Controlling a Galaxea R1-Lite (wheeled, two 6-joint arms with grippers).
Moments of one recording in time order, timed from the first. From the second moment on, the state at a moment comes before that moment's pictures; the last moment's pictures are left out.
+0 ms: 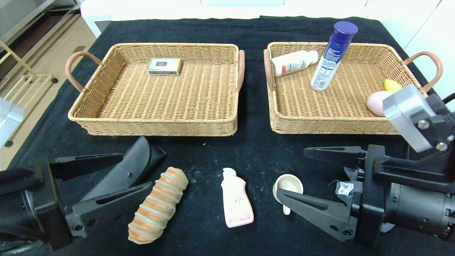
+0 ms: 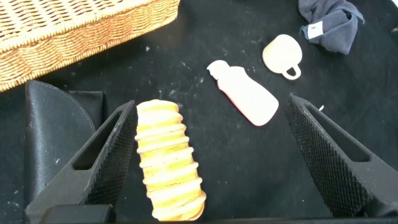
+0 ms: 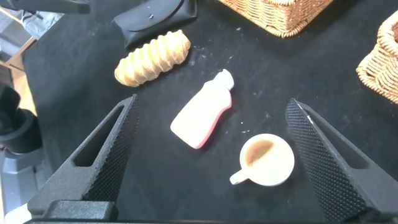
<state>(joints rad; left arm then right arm) -0.31 1.04 -0.65 -0.20 -0.39 0.05 0.81 1.36 -0.79 -0.39 0.15 -0.02</state>
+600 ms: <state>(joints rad) -0.32 1.04 -0.66 -0.19 -0.29 0.05 0.76 1.35 -0.69 -0.53 0.24 -0.02</state>
